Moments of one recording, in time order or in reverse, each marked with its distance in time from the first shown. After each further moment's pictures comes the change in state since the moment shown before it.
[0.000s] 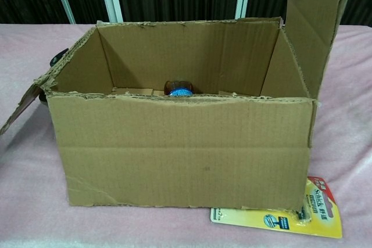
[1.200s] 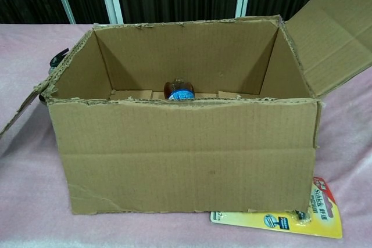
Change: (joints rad) left arm 0.000 -0.005 0.000 0.000 0.001 -0.012 0.033; right arm -0.203 0.099 0.010 0.213 -0.157 0.056 0.232
